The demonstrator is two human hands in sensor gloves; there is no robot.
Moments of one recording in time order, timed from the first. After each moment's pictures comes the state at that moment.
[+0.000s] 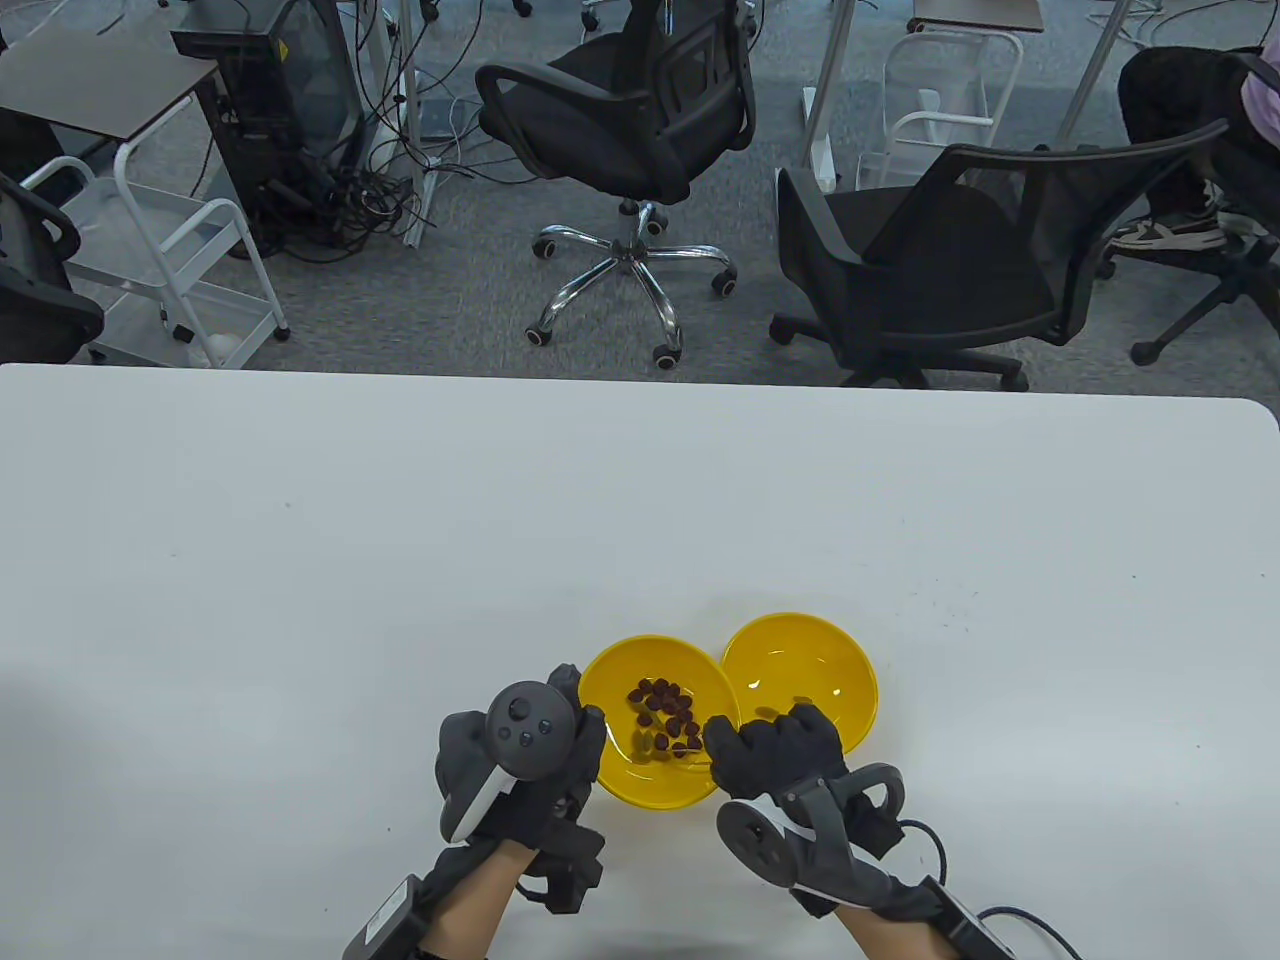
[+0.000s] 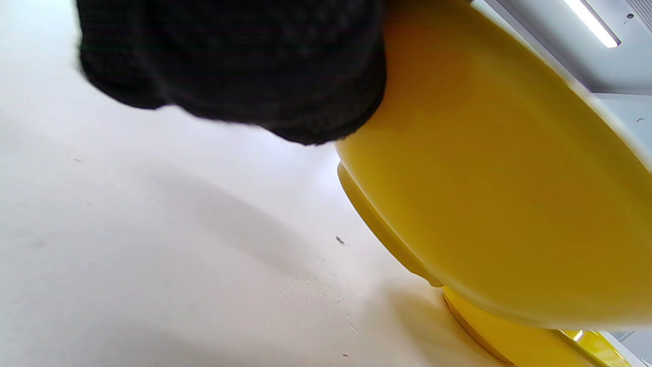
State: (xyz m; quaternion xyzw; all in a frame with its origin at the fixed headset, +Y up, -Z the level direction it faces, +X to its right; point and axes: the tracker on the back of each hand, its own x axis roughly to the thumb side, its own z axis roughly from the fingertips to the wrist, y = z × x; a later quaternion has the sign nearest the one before) left_hand -0.122 -0.727 -0.259 -0.05 -0.04 0.29 0.96; right_hand 0.103 -0.707 -0.217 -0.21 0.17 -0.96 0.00
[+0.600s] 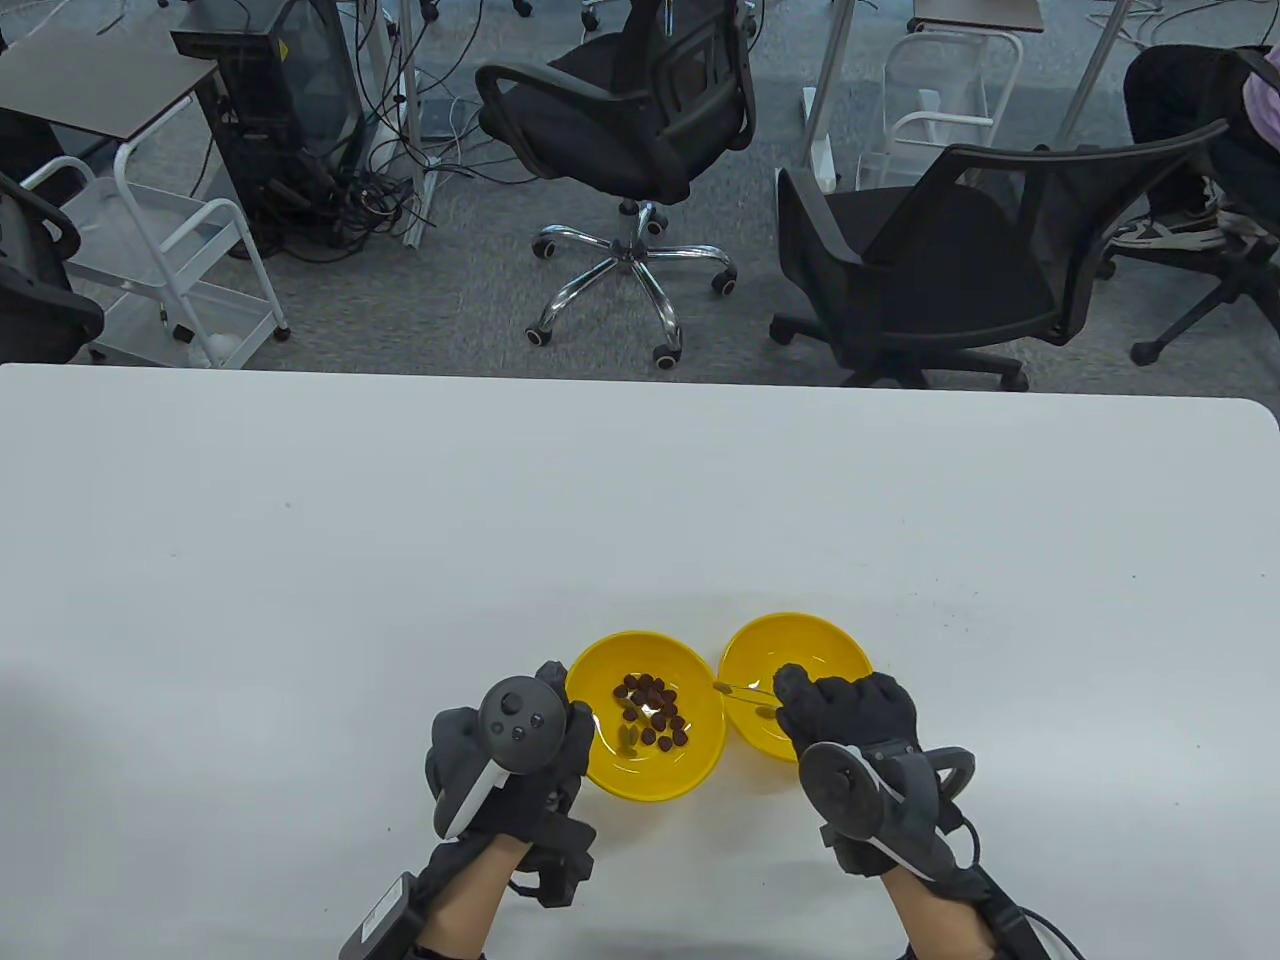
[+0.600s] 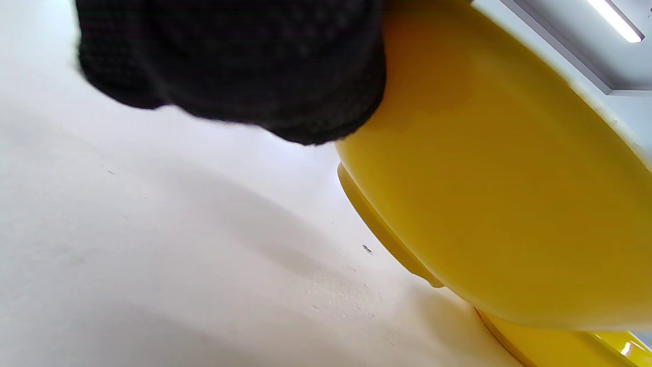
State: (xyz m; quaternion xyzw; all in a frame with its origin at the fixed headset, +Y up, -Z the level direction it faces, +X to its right) left_hand -0.130 -0.728 -0.262 -0.05 -0.02 0.27 0.96; right_hand 0.165 -0.697 -0.245 -0.07 0.20 -0.97 -0.07
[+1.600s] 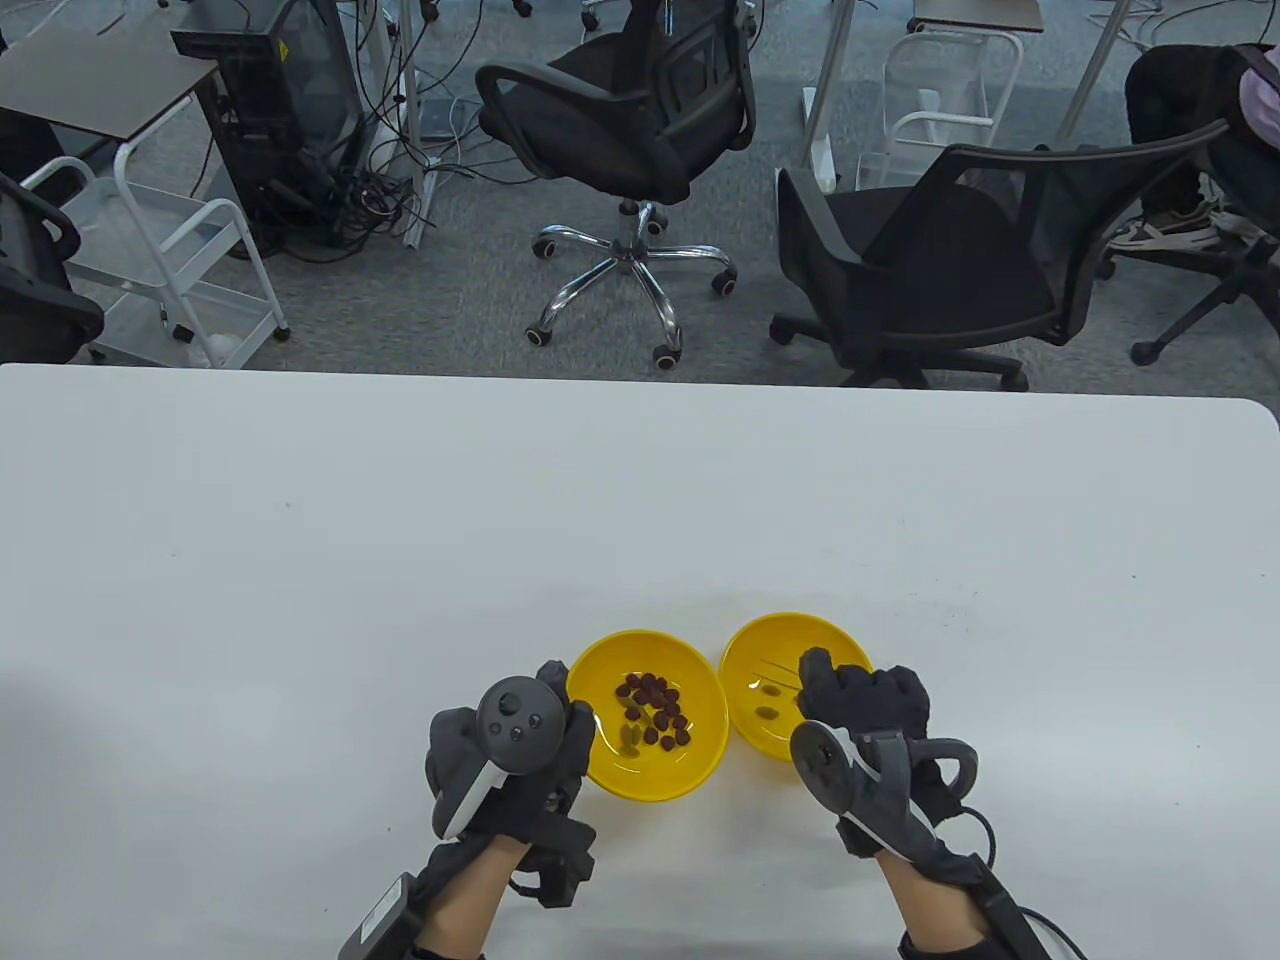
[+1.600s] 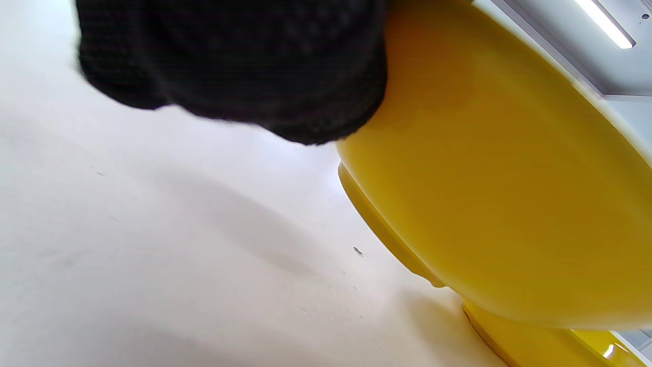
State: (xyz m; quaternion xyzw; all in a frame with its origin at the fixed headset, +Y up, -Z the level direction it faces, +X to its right) left_hand -0.128 -0.724 -0.260 -0.05 -0.02 0.28 0.96; right_hand 0.160 -0.706 -0.250 -0.05 0.20 -0.98 -0.05
